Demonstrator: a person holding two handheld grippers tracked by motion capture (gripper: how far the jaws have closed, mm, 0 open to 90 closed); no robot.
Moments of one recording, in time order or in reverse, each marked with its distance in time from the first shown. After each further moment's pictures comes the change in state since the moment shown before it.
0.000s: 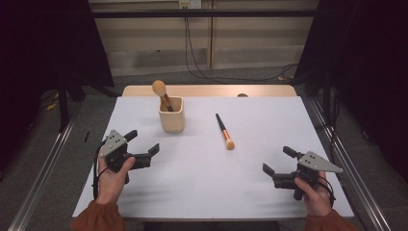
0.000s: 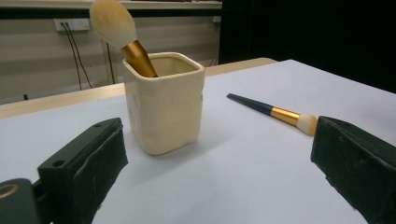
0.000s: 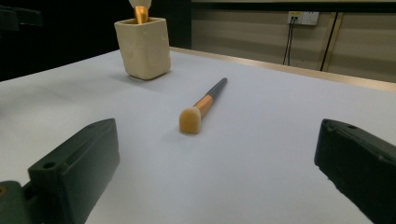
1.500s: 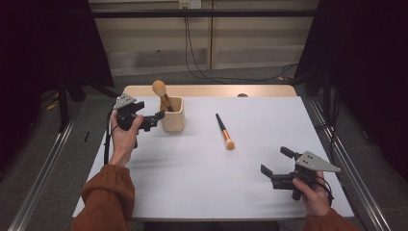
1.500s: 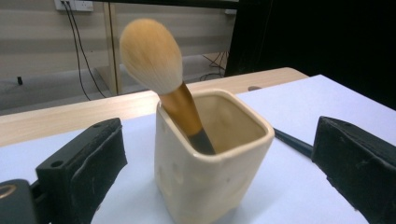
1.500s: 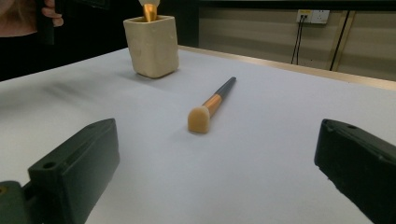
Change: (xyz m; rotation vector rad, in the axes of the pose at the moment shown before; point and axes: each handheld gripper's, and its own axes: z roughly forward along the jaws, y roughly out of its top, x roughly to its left) left arm 0.058 0.049 0.089 0.072 0.004 -0.089; right arm 0.003 0.000 0.004 0.008 0.034 -0.011
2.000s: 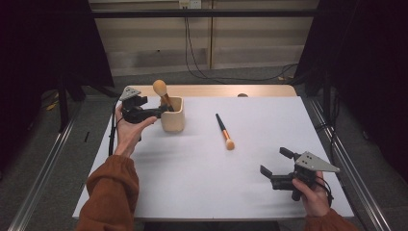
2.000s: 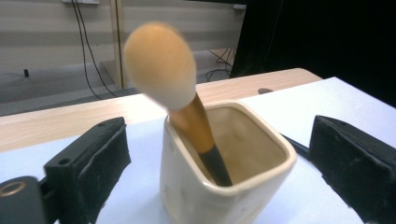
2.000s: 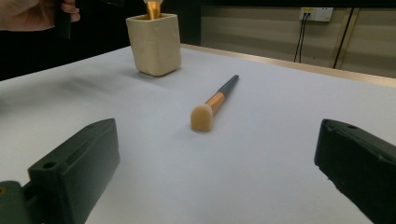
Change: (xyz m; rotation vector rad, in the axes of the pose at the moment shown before) left arm 0.008 0.014 0.022 0.017 0.001 -0.033; right arm 0.001 -0.001 0.000 0.005 0.008 0.006
